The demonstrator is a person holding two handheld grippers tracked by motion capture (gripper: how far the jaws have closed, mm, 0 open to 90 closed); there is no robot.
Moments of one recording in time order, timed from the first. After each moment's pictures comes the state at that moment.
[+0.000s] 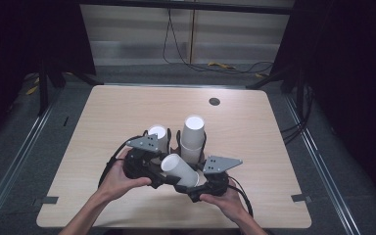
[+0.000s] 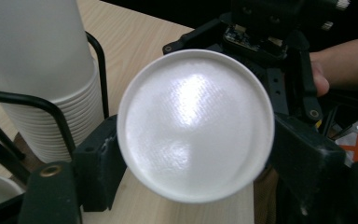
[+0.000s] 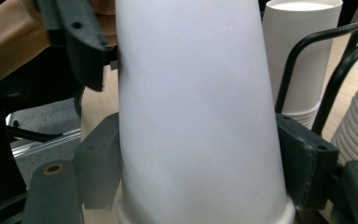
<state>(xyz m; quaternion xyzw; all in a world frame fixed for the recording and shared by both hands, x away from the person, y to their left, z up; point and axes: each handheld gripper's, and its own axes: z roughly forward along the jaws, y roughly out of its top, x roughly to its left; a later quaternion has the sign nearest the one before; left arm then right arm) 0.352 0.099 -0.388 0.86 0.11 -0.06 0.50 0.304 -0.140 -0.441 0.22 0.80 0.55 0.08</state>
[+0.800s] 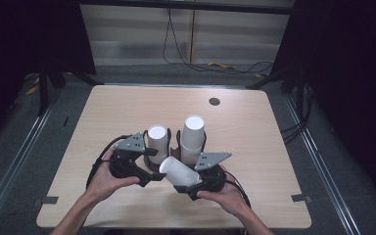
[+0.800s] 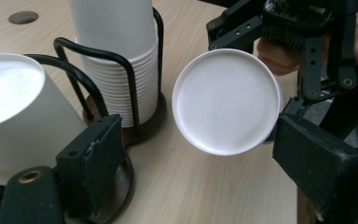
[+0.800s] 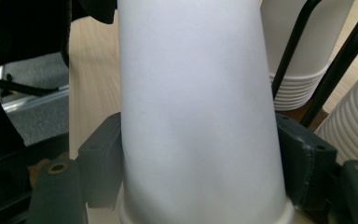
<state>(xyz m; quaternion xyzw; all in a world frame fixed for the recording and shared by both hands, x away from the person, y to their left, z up) 0.354 0.133 -0.394 0.87 0.14 0.01 0.47 0.316 -0.131 -0.436 0.21 0.86 0.46 0.06</state>
